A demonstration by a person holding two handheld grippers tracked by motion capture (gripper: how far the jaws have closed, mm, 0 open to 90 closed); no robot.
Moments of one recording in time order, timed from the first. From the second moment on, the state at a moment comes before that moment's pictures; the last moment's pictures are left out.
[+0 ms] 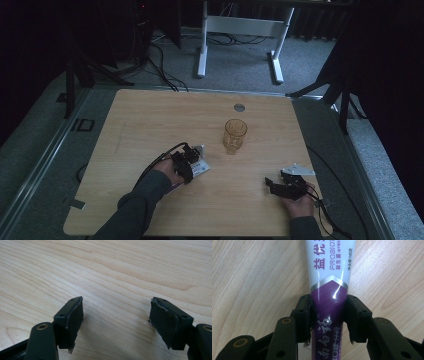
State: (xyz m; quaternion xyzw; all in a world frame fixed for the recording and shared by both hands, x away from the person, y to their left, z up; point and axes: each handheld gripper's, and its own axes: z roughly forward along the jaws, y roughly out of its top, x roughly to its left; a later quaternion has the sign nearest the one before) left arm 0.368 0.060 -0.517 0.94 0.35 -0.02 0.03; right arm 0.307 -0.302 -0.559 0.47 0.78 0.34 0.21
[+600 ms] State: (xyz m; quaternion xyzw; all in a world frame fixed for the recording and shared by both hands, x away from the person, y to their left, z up) left arm 0.365 0.055 -0.517 0.93 0.36 0.00 0.02; right arm 0.307 -0.302 -0.559 0.47 0.78 0.34 0.21
